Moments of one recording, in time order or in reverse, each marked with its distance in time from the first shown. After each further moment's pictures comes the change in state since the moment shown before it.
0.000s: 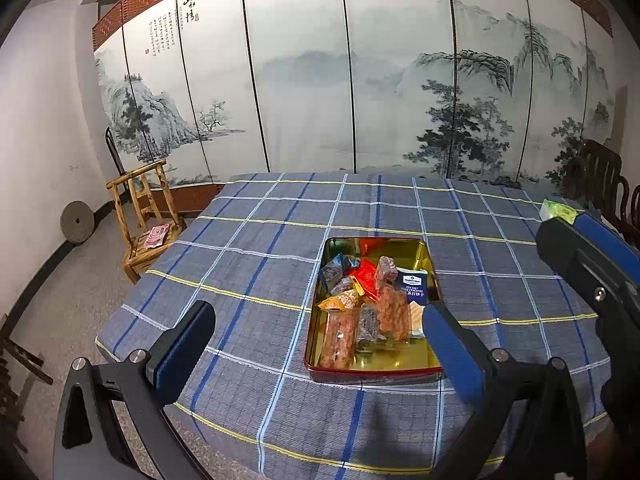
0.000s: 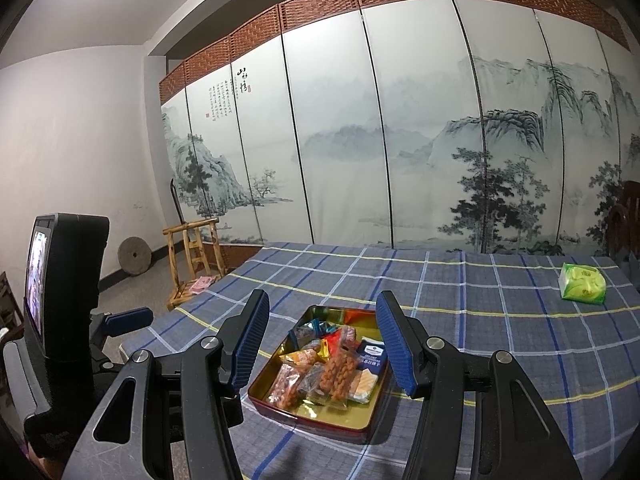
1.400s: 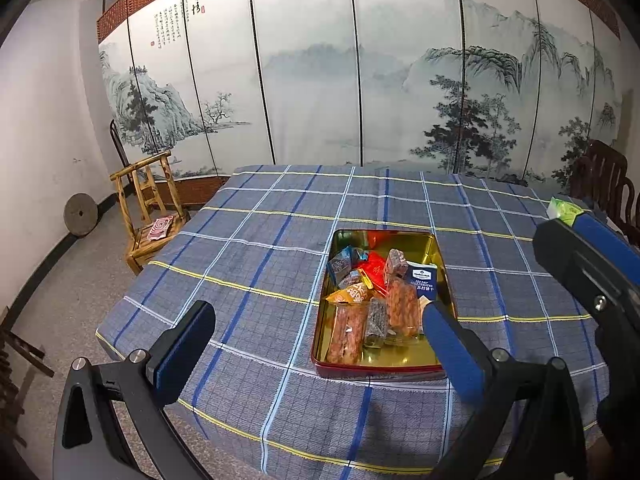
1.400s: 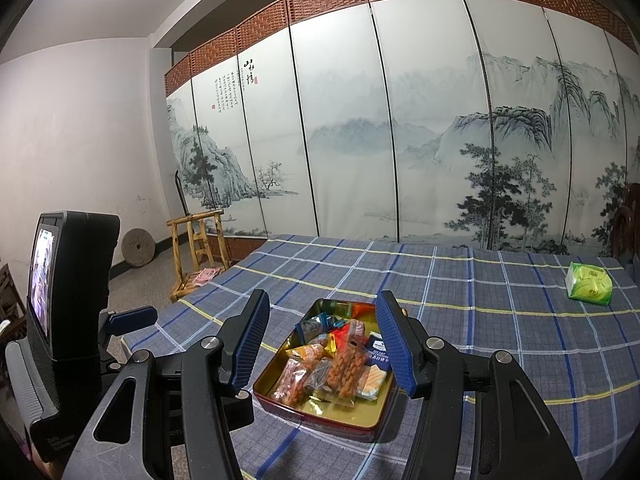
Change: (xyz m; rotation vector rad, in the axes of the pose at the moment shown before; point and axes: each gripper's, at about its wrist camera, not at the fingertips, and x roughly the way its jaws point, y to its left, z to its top) left arm 0.009 0.007 -0.004 -0.016 0.013 0.013; right arm 0.007 0.000 -0.006 -0.013 0.023 0.015
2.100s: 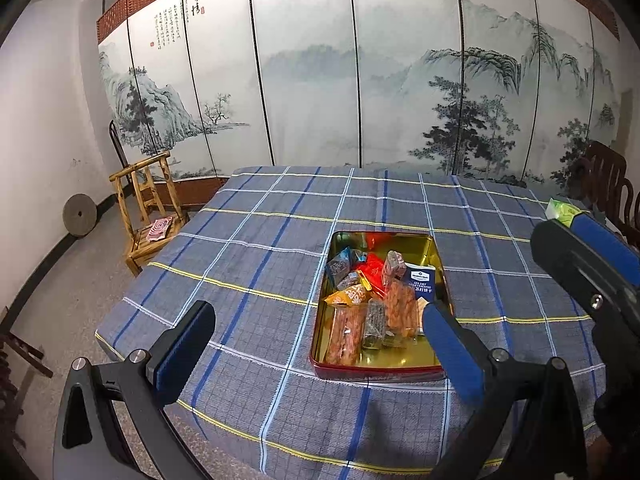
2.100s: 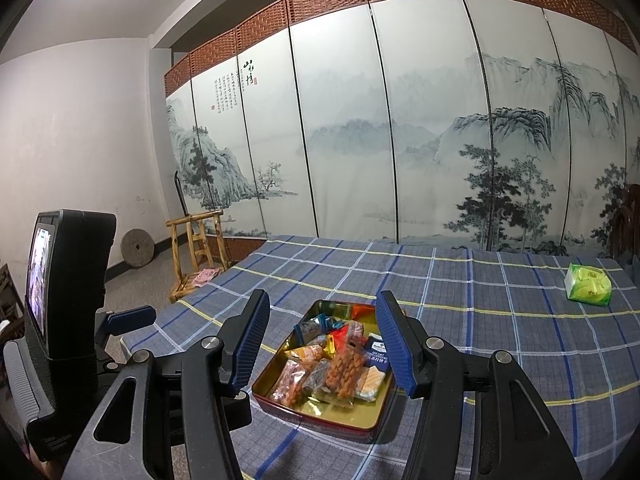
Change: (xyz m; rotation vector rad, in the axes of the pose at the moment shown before) left arm -0.001 -0.001 -0.001 0.000 -0.004 0.002; right arm 0.000 -0.002 0.001 -0.001 -0.001 -0.002
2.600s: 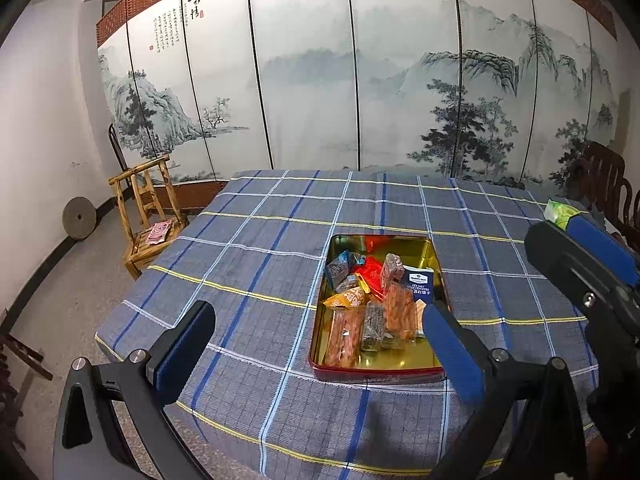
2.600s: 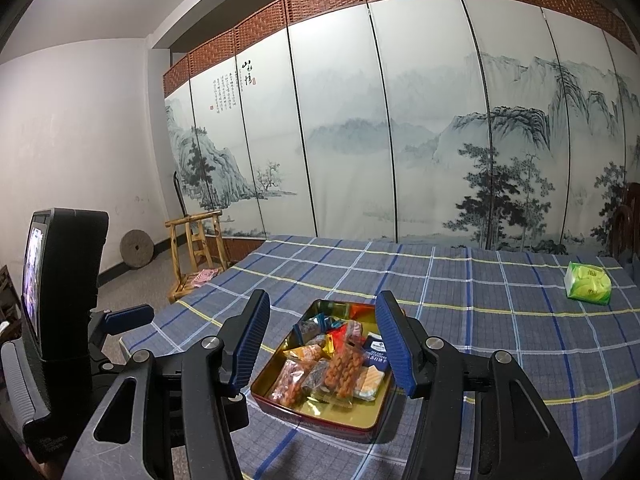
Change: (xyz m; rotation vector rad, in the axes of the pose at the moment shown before) left arm -0.001 -0.001 0.000 0.002 -0.008 -0.004; right arm -0.001 -0.001 0.000 0.000 -0.001 -0.001
